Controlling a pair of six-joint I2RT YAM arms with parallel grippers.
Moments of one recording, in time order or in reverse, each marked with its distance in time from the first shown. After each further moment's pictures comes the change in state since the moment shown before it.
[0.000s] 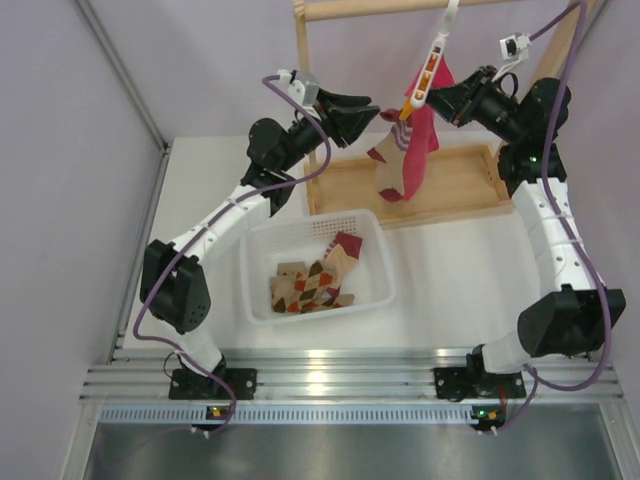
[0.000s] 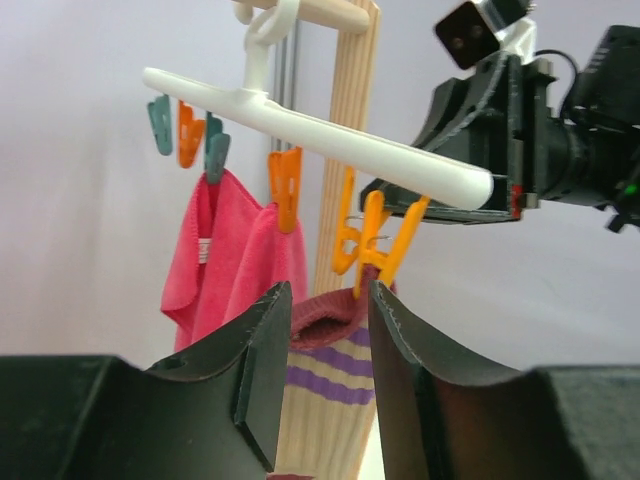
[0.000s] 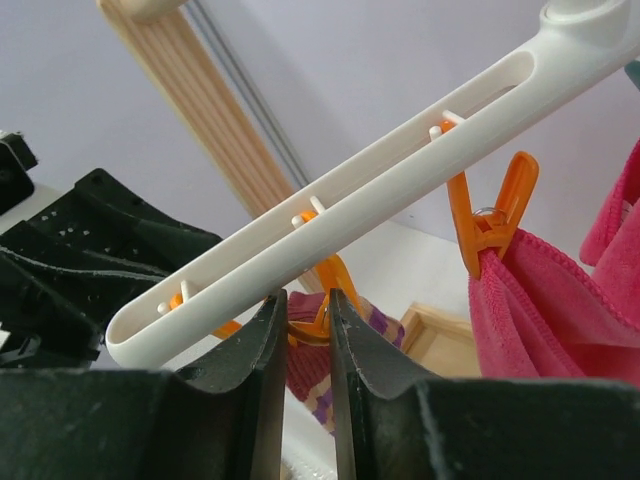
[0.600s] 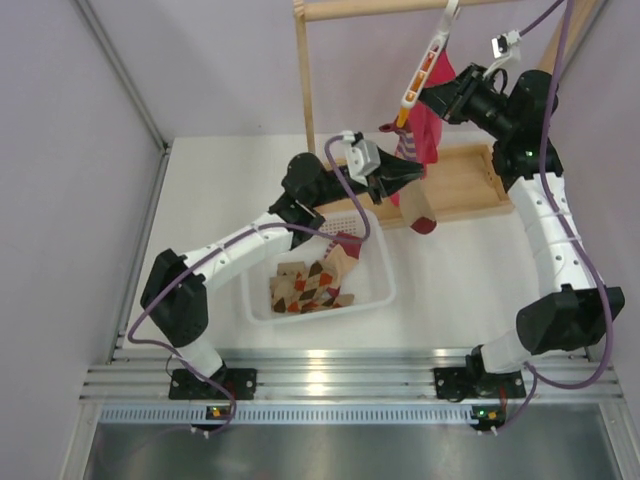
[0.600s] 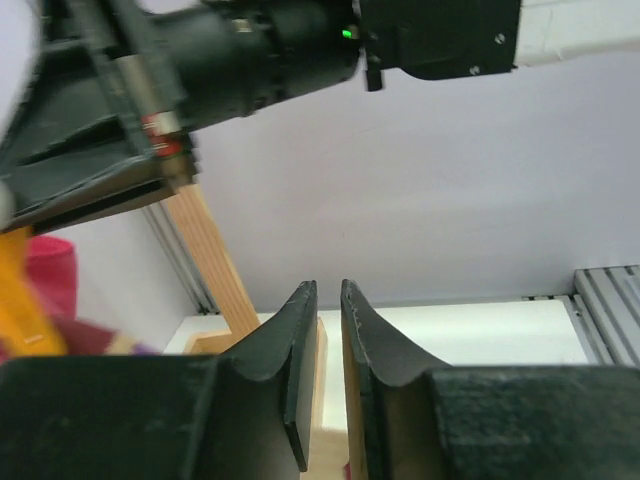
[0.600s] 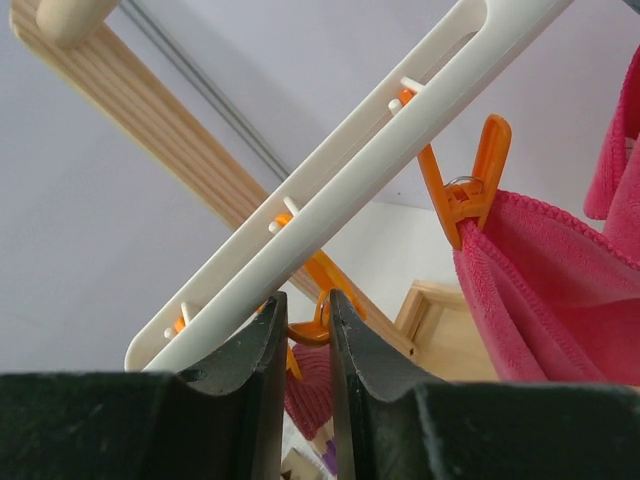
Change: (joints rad) left arm -0.194 -0.046 -0.121 -0.019 0.205 0.309; right arm 0.038 0.044 0.086 -0.166 0.103 0.037
